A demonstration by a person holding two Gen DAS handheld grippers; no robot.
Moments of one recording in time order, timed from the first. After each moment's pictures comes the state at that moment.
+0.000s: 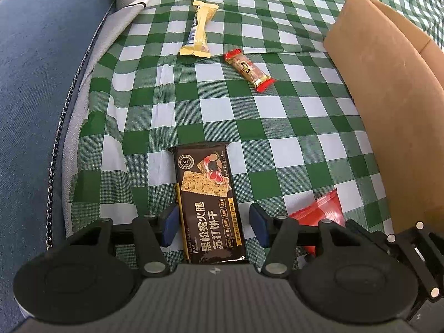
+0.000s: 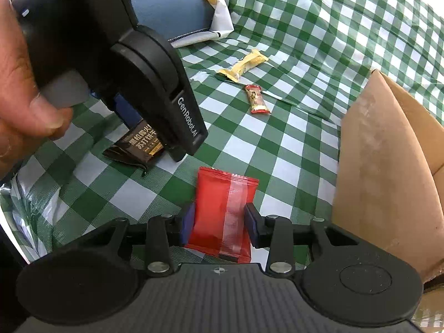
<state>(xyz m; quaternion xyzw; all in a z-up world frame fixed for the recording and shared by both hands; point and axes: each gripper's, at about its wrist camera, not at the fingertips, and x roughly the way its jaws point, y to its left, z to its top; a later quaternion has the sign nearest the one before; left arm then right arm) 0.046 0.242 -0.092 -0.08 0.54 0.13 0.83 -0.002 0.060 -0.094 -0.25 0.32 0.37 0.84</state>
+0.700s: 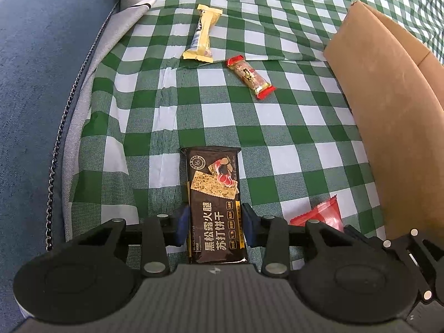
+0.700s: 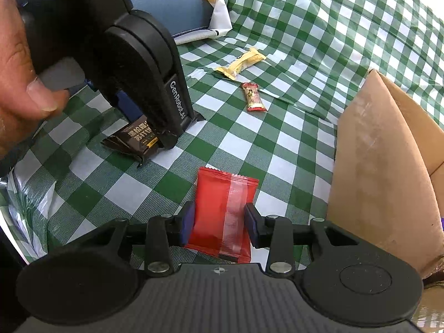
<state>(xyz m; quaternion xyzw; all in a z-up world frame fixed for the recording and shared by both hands) 0.045 0.250 -0.088 -0.11 0.53 0.13 0.83 -0.003 0.062 -0.095 -0.25 0.32 0.36 0.84</state>
